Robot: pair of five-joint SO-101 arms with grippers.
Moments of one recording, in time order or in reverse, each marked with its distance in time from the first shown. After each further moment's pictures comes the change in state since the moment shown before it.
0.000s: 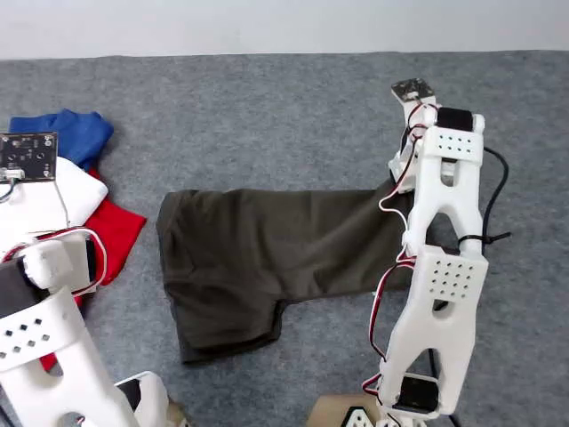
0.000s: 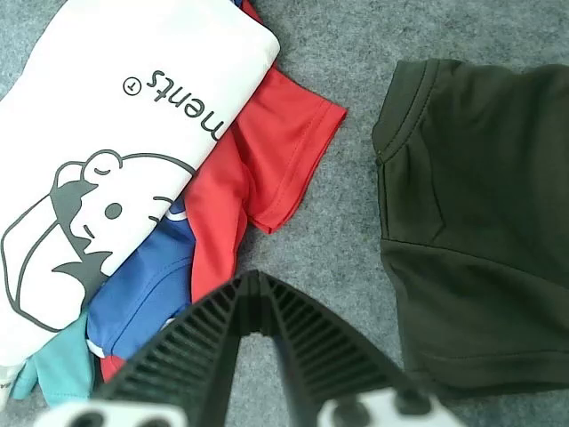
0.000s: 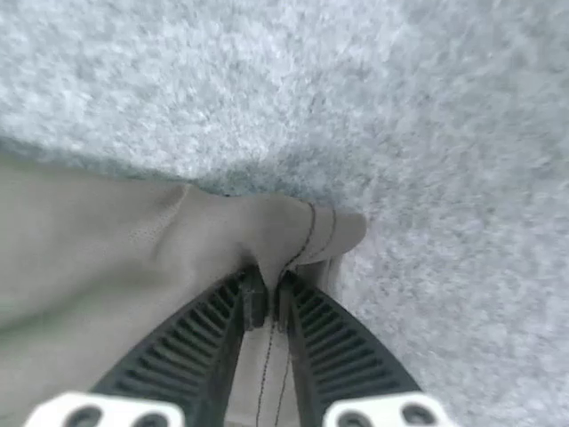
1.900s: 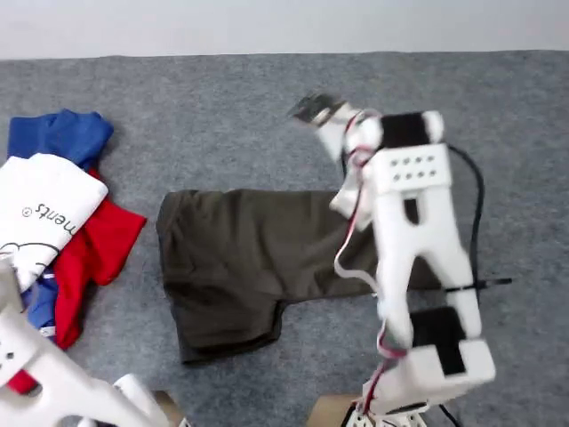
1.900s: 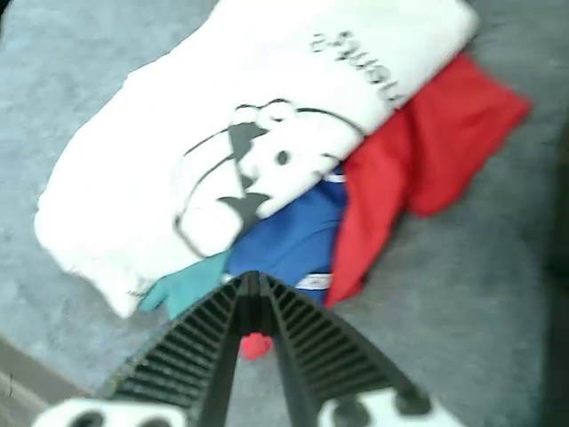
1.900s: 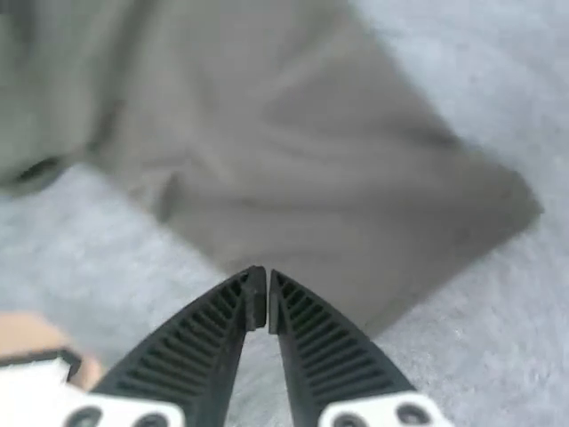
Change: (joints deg) left arm -27.7 0.0 -1.8 -3.0 -13.9; right arm -21.6 -49.9 38.9 12.0 16.4
